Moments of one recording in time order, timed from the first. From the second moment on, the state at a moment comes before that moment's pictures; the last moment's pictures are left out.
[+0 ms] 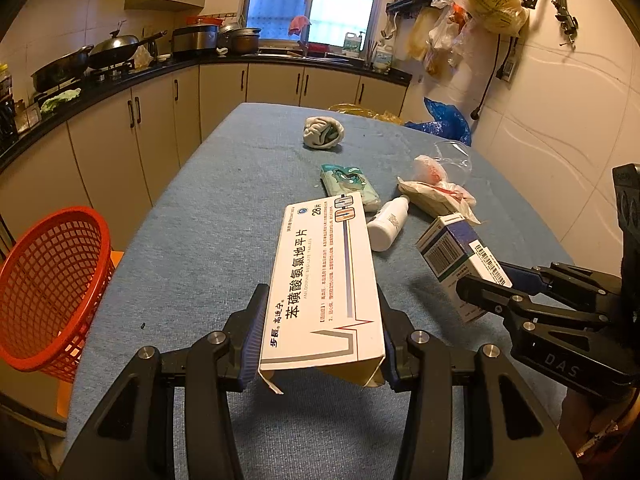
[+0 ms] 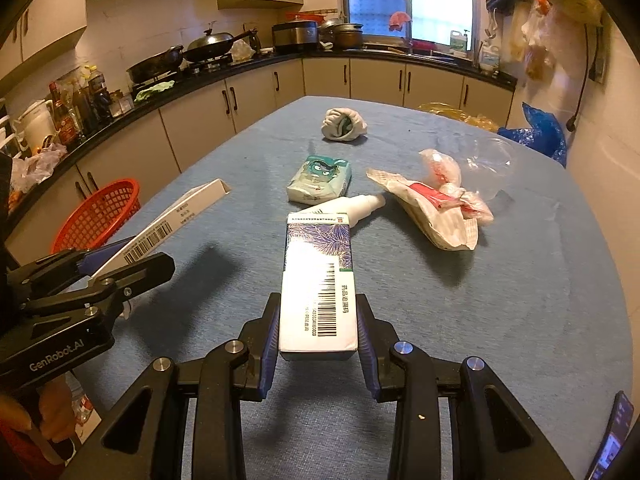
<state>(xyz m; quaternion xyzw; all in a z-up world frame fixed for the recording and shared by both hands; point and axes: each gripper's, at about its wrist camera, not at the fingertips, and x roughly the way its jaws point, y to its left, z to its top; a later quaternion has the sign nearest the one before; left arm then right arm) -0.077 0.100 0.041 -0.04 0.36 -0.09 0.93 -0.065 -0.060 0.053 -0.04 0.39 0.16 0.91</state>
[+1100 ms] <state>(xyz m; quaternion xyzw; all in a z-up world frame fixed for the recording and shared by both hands) -0.075 0.103 0.039 -0.04 0.36 -0.09 0.93 -0.064 -0.056 0.049 -0.04 0.39 0.16 0.90</state>
